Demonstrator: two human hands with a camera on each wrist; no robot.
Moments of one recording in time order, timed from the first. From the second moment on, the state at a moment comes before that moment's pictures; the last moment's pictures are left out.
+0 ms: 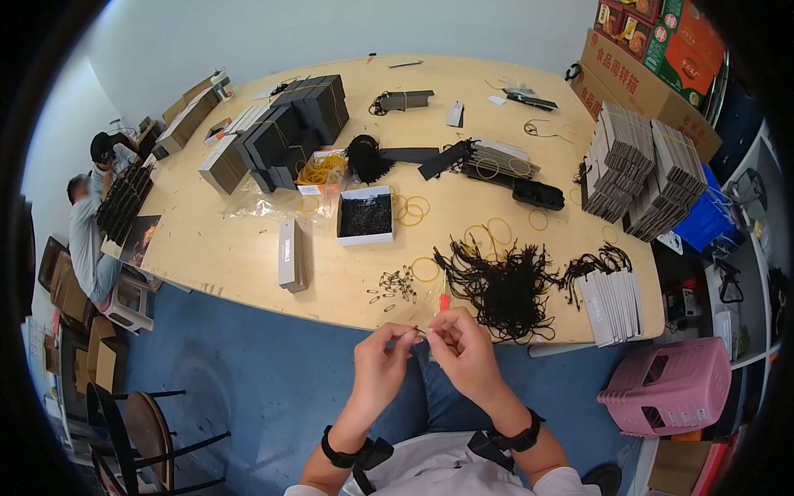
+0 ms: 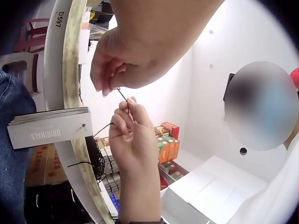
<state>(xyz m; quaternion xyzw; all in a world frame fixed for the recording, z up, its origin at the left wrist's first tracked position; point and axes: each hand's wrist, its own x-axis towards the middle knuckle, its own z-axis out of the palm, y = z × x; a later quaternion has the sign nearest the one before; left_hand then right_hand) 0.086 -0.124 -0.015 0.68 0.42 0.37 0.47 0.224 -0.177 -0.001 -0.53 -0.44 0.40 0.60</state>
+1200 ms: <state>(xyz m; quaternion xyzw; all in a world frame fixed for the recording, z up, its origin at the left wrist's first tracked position) 0.112 -0.165 -0.020 0.38 0.30 0.52 0.70 0.233 -0.183 -0.017 -0.40 -0.28 0.56 0.67</state>
